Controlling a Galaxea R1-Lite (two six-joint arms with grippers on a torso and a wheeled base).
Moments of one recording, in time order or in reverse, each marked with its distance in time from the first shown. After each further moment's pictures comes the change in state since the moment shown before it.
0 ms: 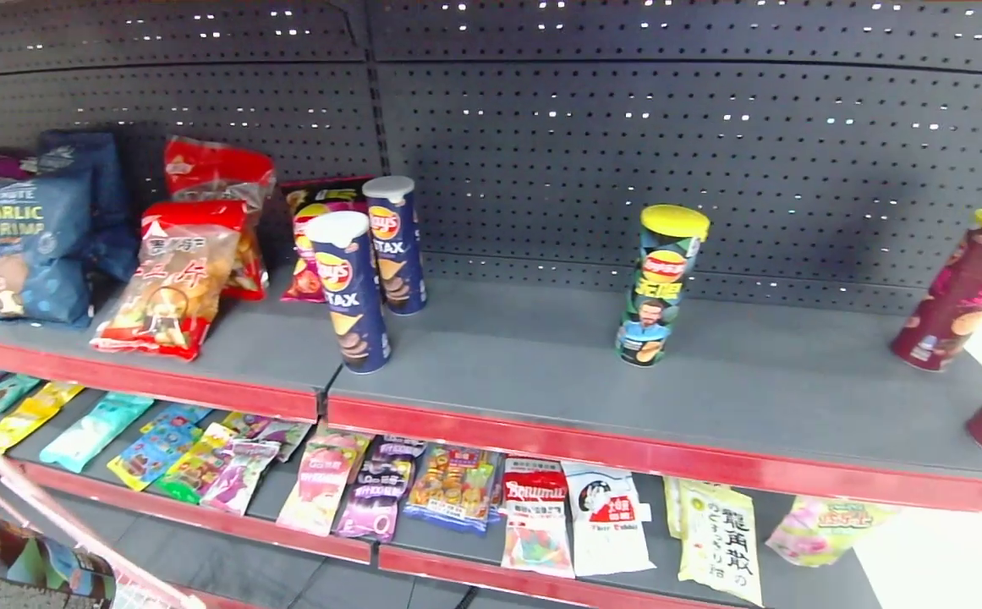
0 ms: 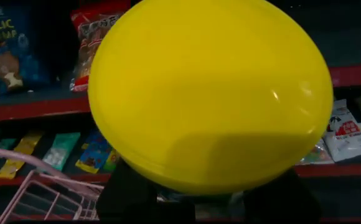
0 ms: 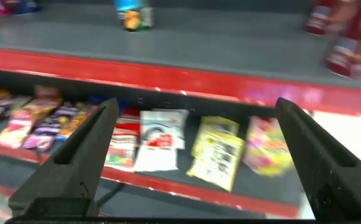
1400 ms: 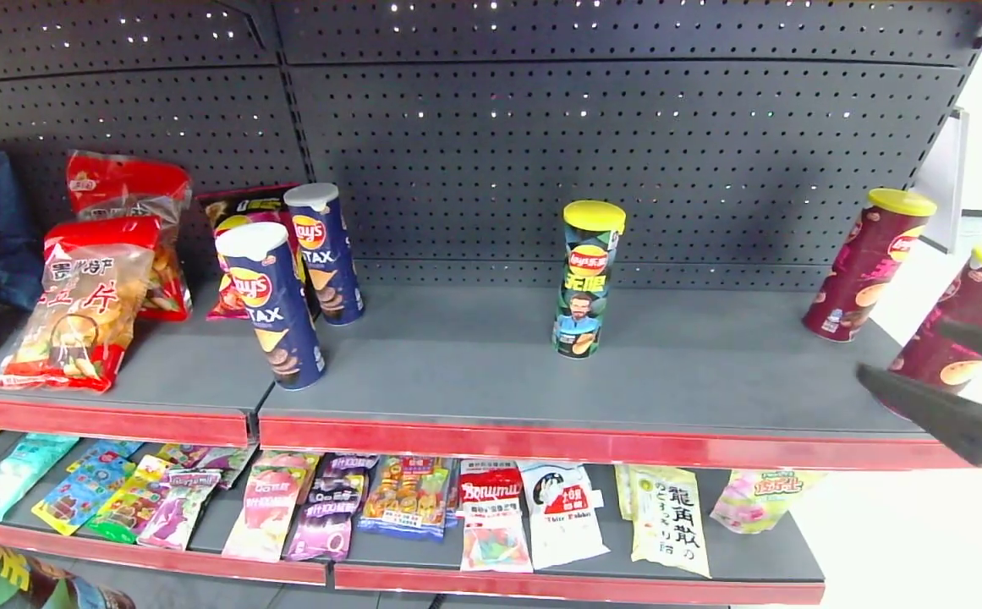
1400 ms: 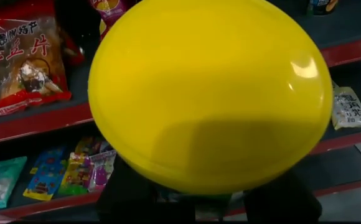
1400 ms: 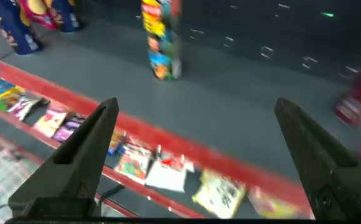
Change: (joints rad) left arm -0.001 -0.034 0.036 0.053 -0.064 -0.010; right arm 0.215 1.027 -0.480 -0.432 0.141 -0.081
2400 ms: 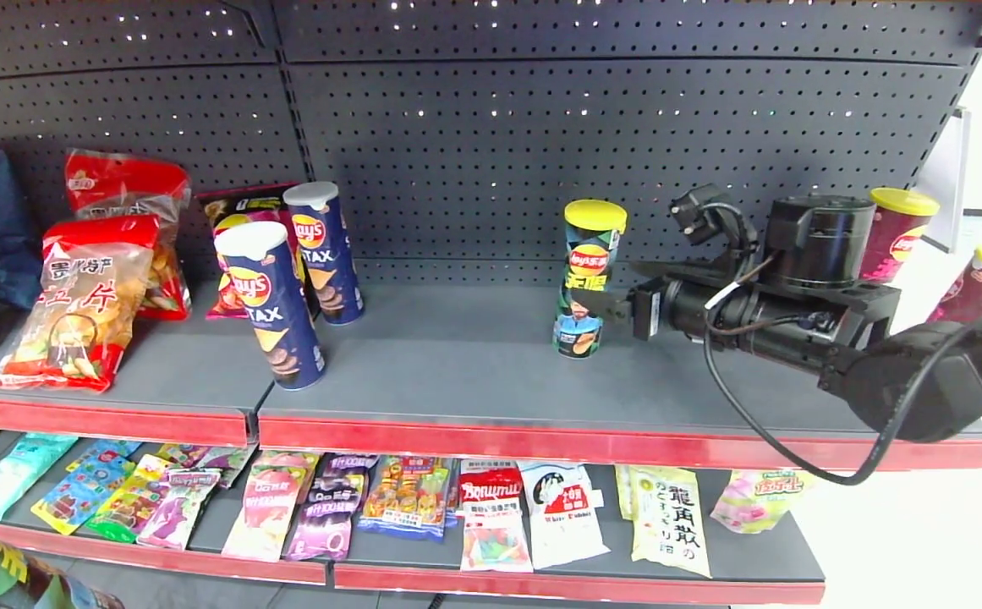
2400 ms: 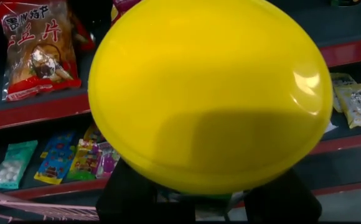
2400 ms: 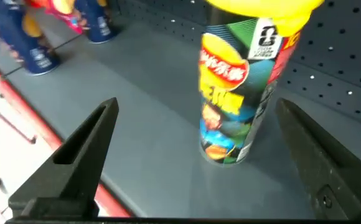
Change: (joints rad) left arm 0.001 0.029 0.003 0.002 0.060 0.001; right arm 0.194 0.827 -0.487 -0.286 0.027 0.019
